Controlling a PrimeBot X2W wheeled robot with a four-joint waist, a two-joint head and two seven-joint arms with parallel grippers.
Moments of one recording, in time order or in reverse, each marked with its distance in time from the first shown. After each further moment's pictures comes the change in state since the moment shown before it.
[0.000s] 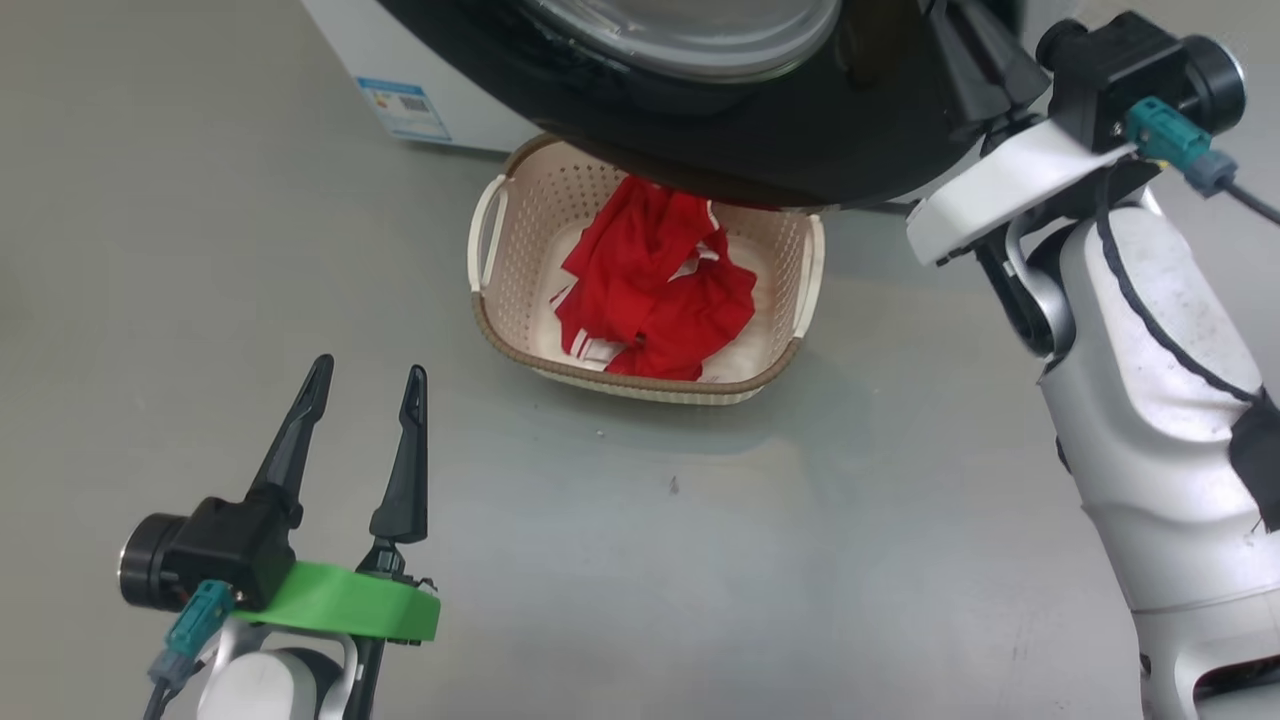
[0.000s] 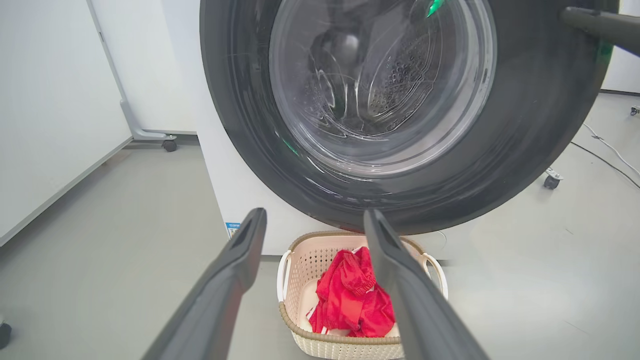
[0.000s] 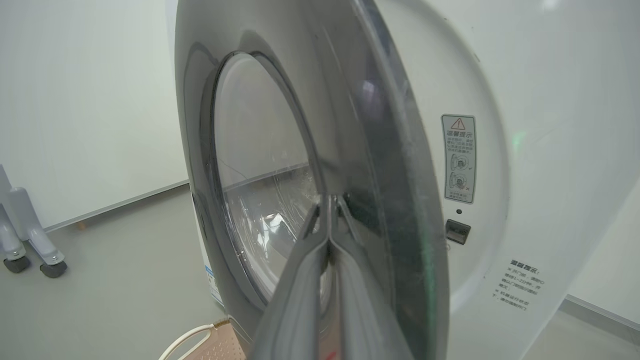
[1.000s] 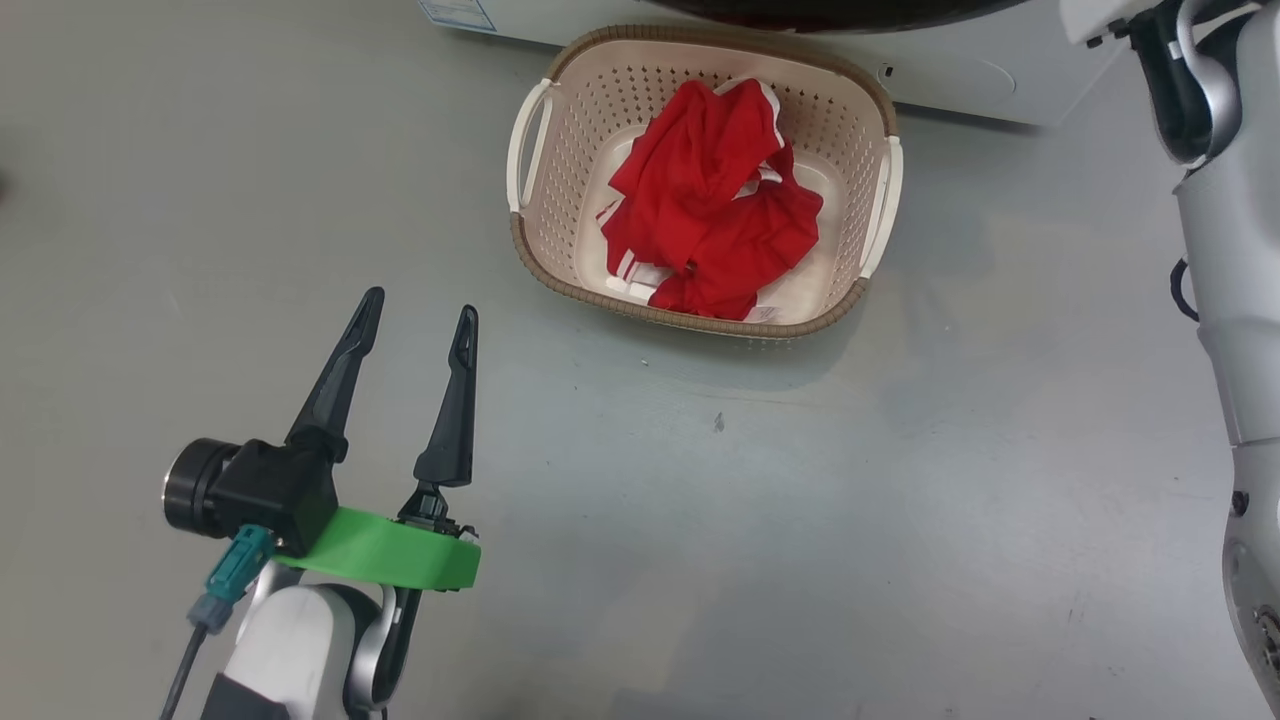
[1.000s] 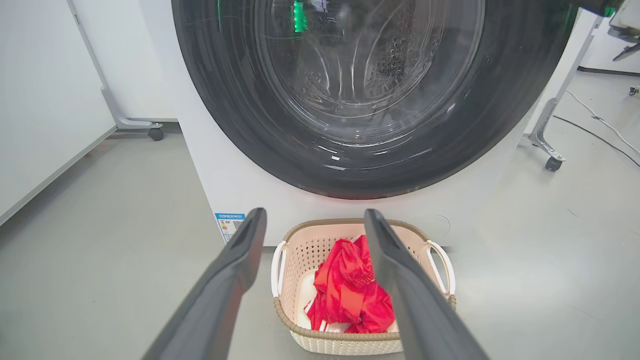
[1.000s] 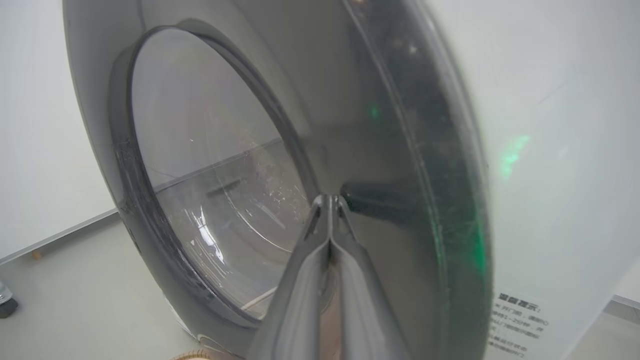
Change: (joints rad) left arm -0.128 -0.020 -0.064 0.072 -0.002 -0.025 -0.060; right arm -0.302 -0.069 -0.097 0.228 0.019 -0.002 -0.006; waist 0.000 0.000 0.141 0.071
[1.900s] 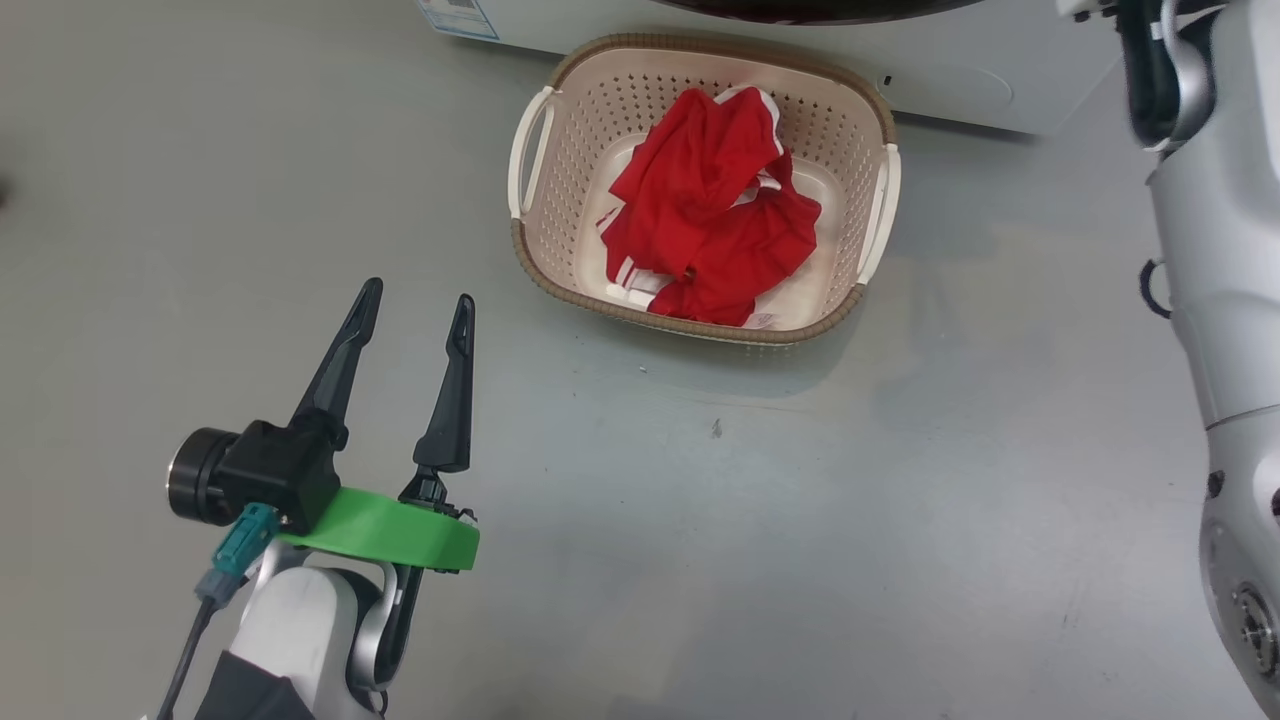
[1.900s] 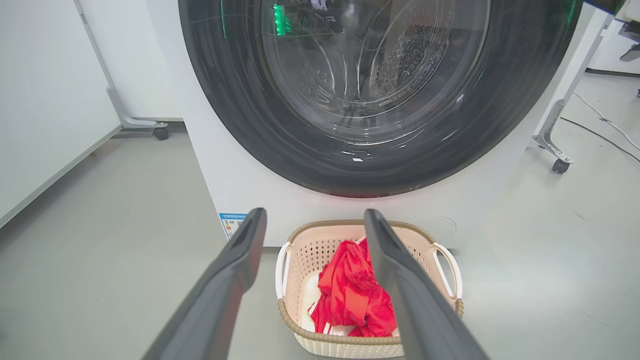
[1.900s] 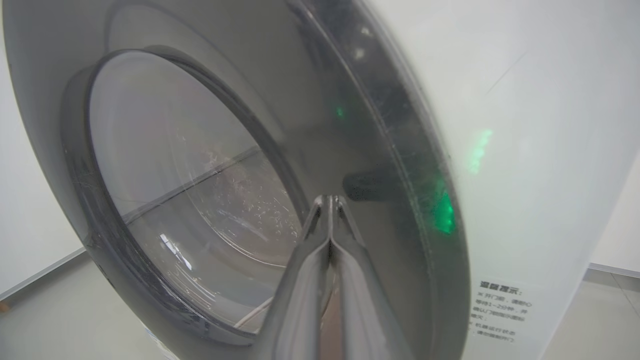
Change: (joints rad) left arm -0.049 -0.007 -0.006 0.080 -0.009 0.000 -0.019; right arm -0.072 0.028 -0.017 0.170 0.034 -0.030 -0.100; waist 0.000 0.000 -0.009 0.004
